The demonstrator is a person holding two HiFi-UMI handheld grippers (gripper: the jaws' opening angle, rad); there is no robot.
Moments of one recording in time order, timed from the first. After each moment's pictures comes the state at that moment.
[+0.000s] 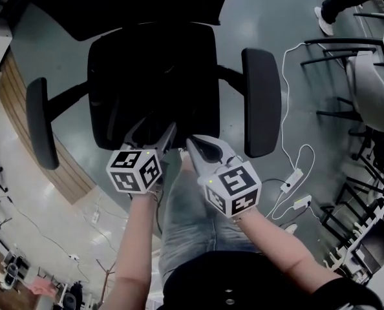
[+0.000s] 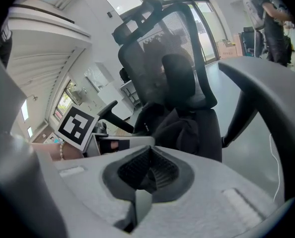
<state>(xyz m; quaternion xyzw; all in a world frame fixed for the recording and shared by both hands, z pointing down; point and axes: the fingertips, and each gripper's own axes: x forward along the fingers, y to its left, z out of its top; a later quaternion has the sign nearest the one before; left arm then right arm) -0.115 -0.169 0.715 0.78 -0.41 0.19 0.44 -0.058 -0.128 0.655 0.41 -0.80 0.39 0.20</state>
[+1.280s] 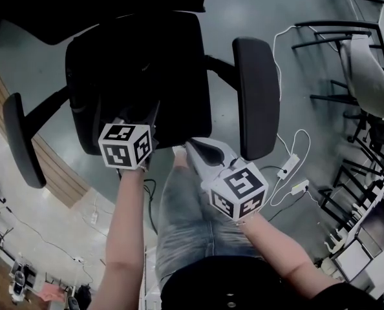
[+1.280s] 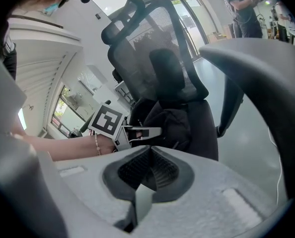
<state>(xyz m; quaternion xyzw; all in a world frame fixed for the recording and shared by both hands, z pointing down) -0.085 -0.211 0.777 0.81 -0.34 0.25 0.41 -0.033 -0.118 0.679 0.42 -0.77 0.43 0.19</state>
